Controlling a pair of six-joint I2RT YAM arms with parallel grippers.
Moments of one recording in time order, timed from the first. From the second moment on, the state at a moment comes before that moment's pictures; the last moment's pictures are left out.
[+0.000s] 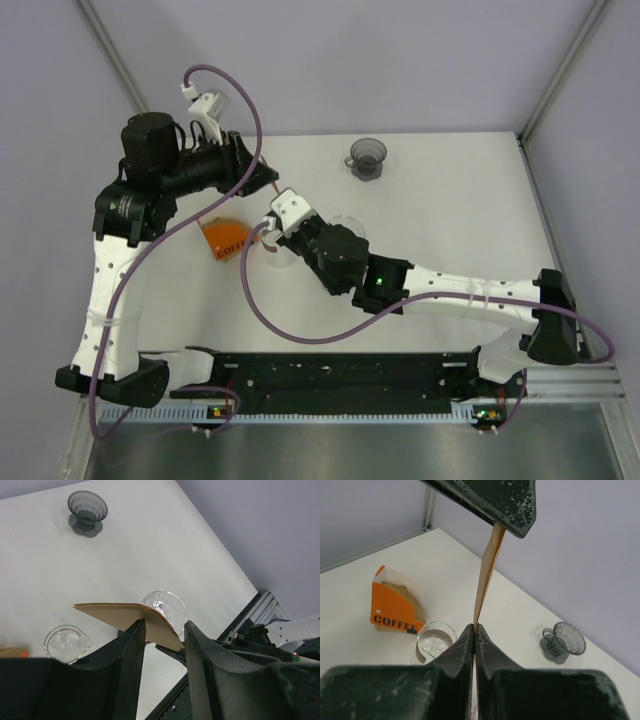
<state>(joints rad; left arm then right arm) -0.23 1.25 1.79 -0.87 0.62 -0.26 1.30 1.51 1.33 0.22 0.69 -0.36</state>
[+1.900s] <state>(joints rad) -0.19 1.20 1.76 -0.95 0.58 -0.25 1.30 1.43 1.27 0.24 0.54 -0.39</state>
